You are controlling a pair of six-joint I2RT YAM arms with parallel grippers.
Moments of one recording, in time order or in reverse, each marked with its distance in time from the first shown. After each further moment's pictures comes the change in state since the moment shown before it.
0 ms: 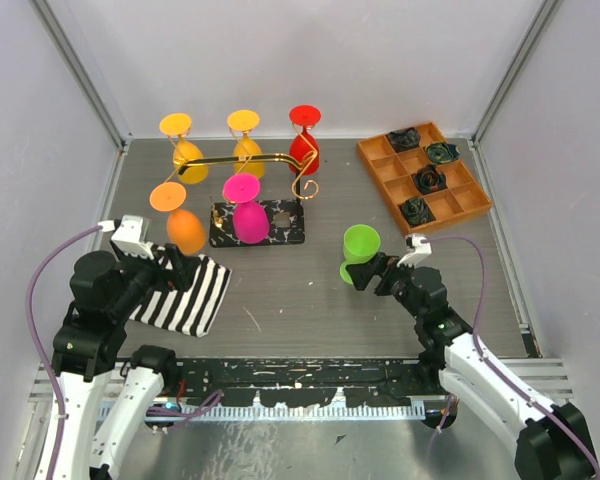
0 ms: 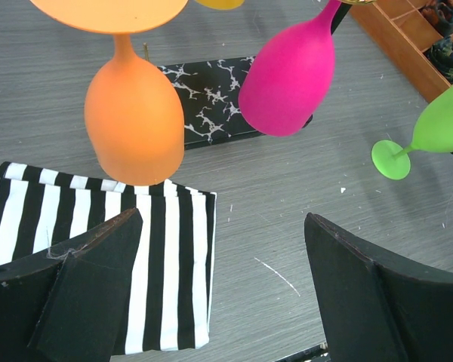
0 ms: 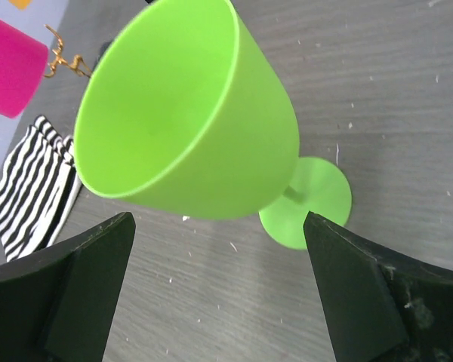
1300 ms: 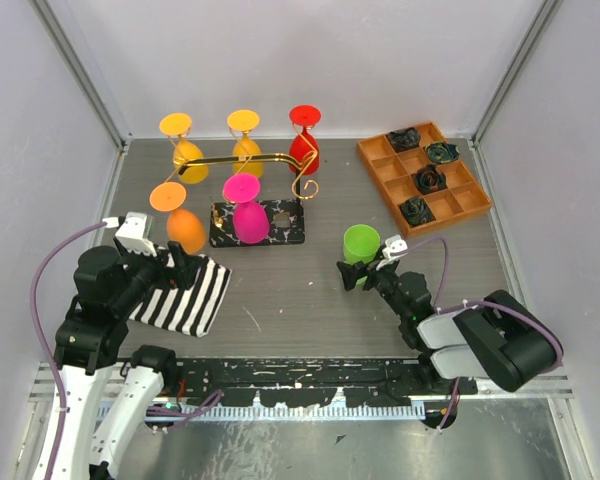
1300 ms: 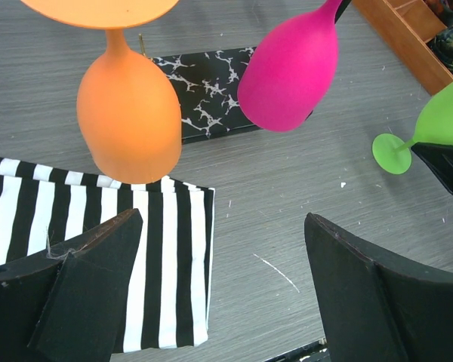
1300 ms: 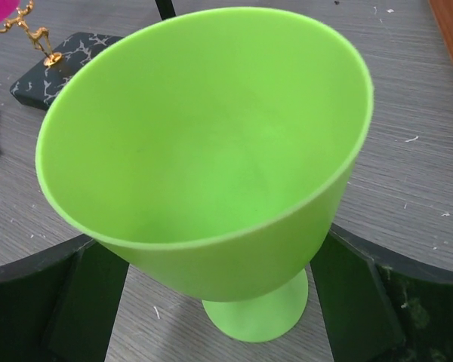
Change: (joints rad) left arm 0.000 0.032 0.000 0.001 0.011 0.001; right arm 0.072 0.675 -0.131 1.027 0.060 -0.432
